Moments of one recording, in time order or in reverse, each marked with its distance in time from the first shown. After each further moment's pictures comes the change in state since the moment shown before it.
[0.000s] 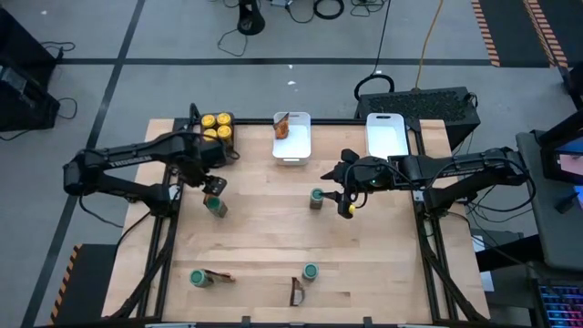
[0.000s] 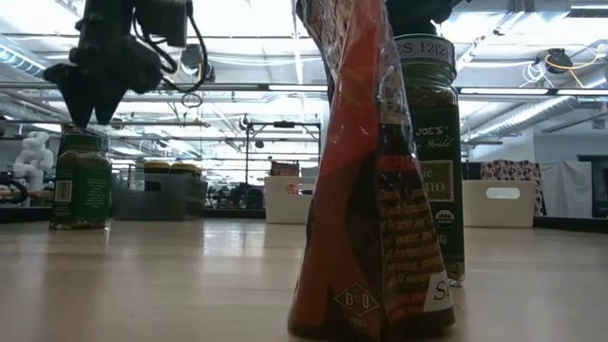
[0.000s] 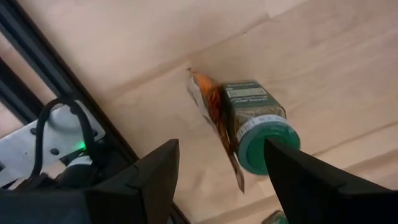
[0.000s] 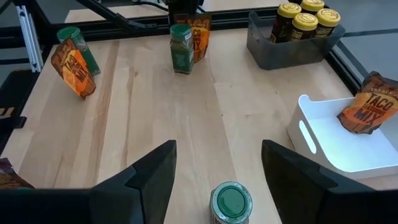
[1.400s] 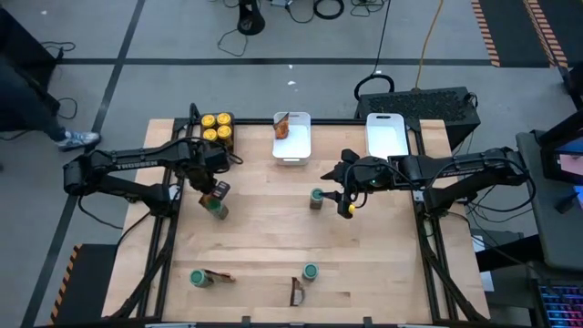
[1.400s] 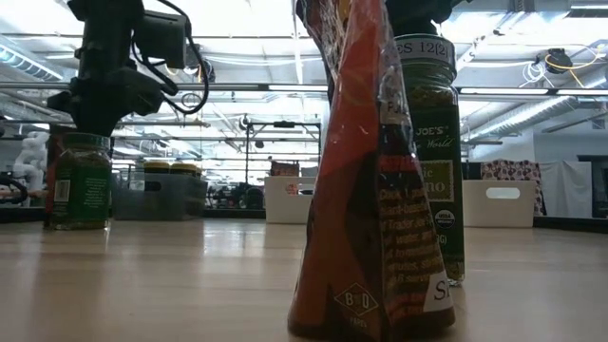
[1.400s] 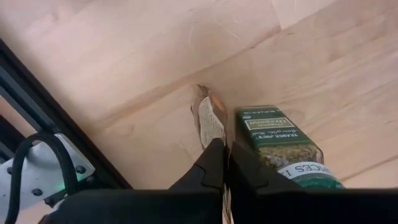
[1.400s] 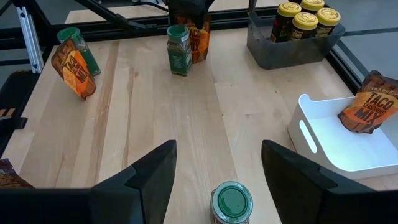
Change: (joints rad) left arm 0.000 0.002 -0.149 0.175 -0.034 0.047; right arm 0.000 0.000 0.000 -0.001 0.000 0.007
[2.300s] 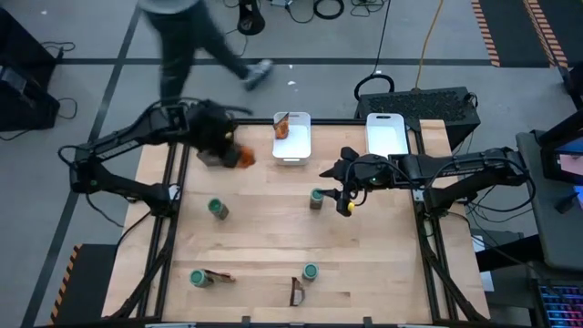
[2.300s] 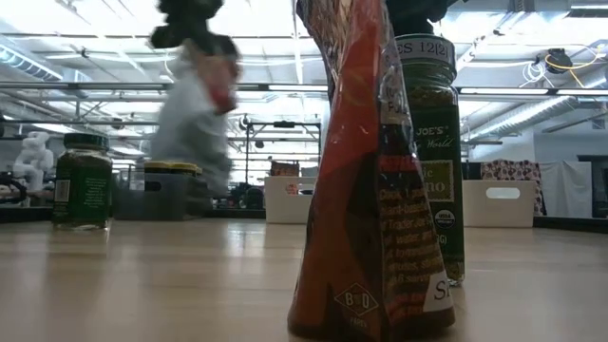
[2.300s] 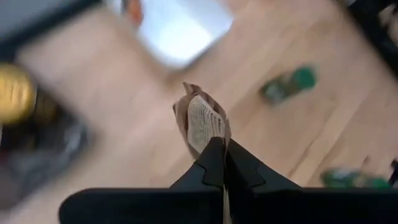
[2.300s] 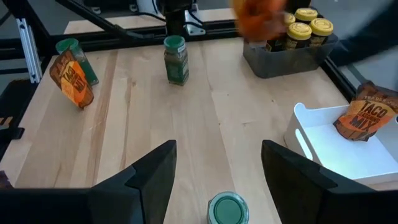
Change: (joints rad) left arm 0.057 0.090 0.594 0.097 -0.030 0.250; right arm -0.009 0.000 0.000 0.034 0.001 -0.008
